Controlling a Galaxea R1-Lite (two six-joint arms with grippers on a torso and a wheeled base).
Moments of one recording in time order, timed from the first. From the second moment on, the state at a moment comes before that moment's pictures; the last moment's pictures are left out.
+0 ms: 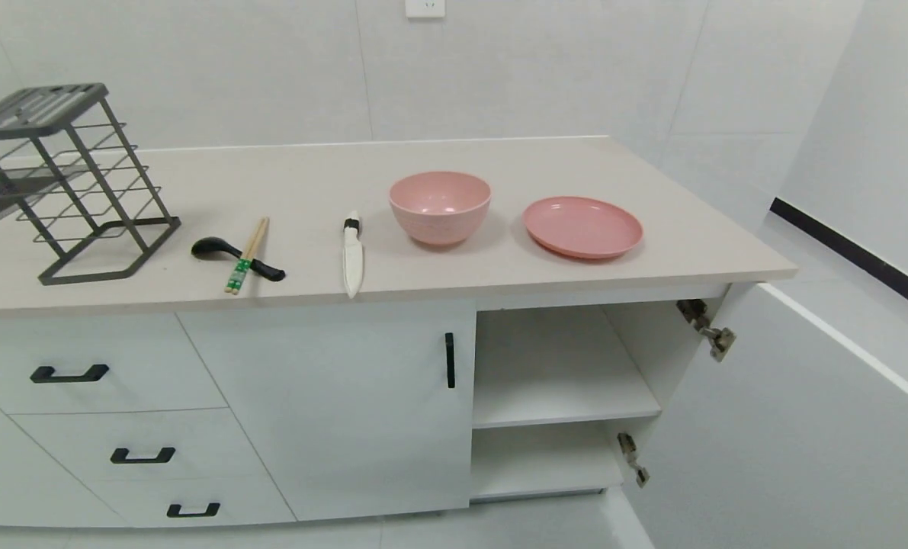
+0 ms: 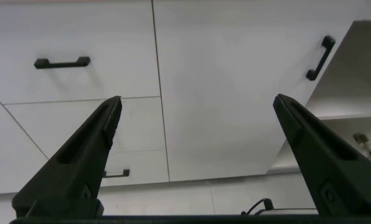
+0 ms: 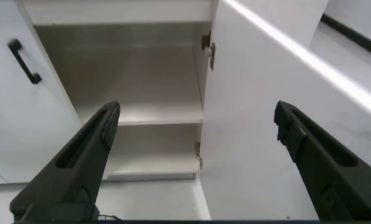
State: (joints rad) left arm 0.00 0.00 0.00 -0.01 -0.03 0.00; right arm 0.00 0.00 0.00 0.00 0.05 -0.01
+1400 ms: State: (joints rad) left arm 0.00 0.00 0.00 -0.01 -0.03 0.00; right arm 0.00 0.00 0.00 0.00 0.05 -0.01
